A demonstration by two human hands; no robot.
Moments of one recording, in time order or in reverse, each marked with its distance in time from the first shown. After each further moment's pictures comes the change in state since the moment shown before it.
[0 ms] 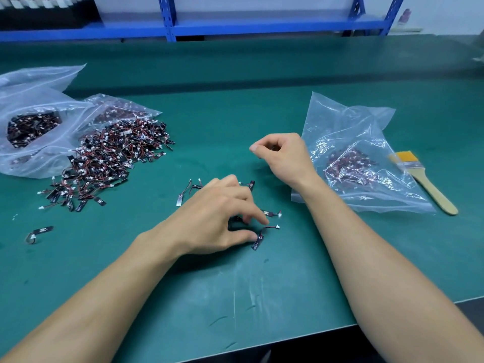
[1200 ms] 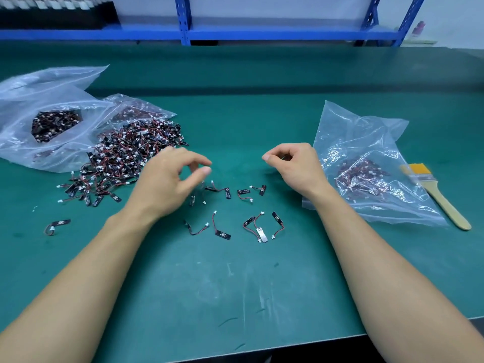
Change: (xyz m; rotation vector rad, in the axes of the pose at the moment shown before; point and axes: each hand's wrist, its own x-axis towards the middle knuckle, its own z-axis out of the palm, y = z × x) left_hand -0.031 -0.075 -0.029 0.069 0.516 -0.354; right_hand 0.000 0.005 0.002 -0.071 -0.035 -0.027
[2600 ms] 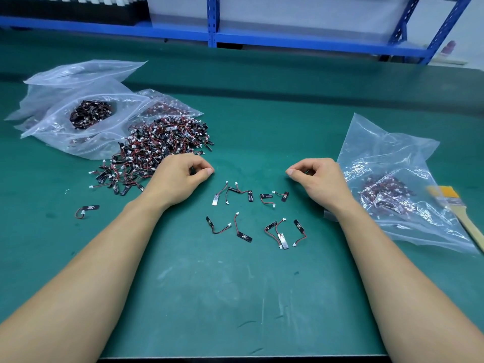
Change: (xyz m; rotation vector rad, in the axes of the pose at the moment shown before) left_hand -0.003 -0.058 0.003 -0.016 -0.117 -0.282; right_hand 0.001 0.010 0.002 -0.132 -0.069 0.015
